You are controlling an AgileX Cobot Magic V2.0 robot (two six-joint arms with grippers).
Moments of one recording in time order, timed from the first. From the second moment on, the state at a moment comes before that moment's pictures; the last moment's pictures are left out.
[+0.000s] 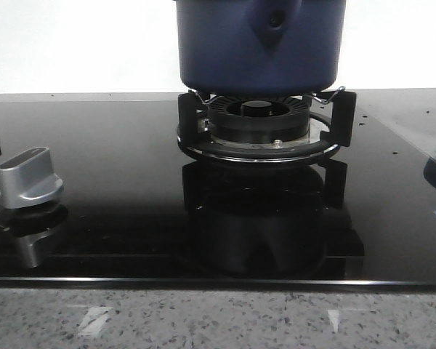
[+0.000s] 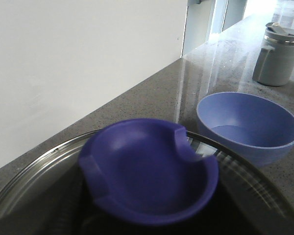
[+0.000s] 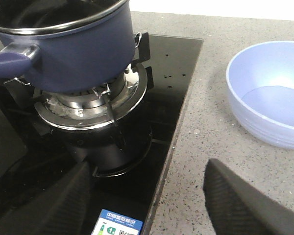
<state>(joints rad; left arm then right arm) -0.53 1.72 -1.35 -1.79 0.54 1.88 0.10 0.46 -0.61 0.29 0.67 -0.24</state>
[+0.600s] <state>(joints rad) -0.40 1.54 -1.35 -1.77 0.58 1.85 0.10 0.50 -0.63 0.29 0.68 -0.16</state>
